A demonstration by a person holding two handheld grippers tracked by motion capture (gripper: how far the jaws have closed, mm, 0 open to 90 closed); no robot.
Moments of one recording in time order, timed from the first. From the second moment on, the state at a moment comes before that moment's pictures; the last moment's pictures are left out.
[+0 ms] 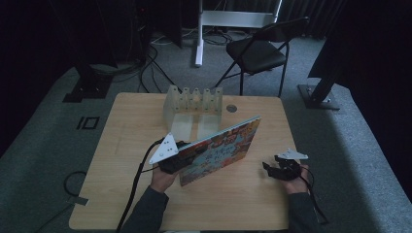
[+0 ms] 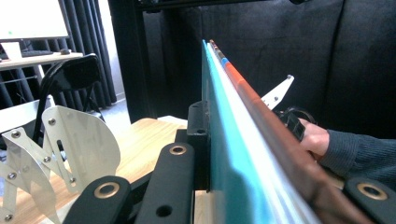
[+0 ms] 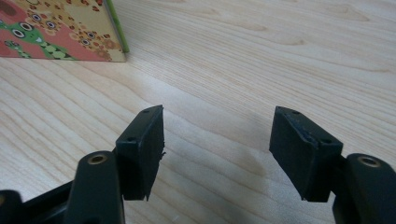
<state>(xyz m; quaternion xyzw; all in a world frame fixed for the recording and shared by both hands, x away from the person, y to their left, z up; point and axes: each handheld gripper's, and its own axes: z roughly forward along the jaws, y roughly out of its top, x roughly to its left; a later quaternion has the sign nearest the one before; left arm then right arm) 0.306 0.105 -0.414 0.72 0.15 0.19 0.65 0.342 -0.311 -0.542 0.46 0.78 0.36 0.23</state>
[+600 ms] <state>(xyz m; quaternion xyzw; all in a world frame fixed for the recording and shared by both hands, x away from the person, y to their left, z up) 0.293 0.108 -0.415 0.72 0.16 0.22 0.64 0.346 -0.314 -0.550 0.48 0.78 0.34 0.22</state>
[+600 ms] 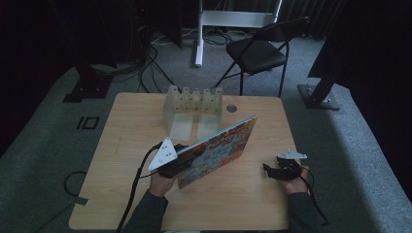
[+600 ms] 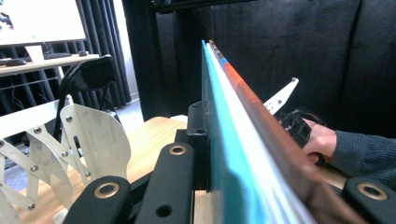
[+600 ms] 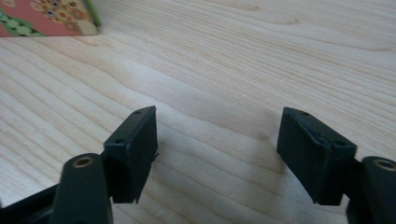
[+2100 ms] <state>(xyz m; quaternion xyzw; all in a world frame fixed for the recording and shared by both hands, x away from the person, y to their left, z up) 0.267 0.138 -0.415 0.70 0.21 0.26 0.63 0.349 -0.318 -0.552 0.49 0.77 0.34 0.21</state>
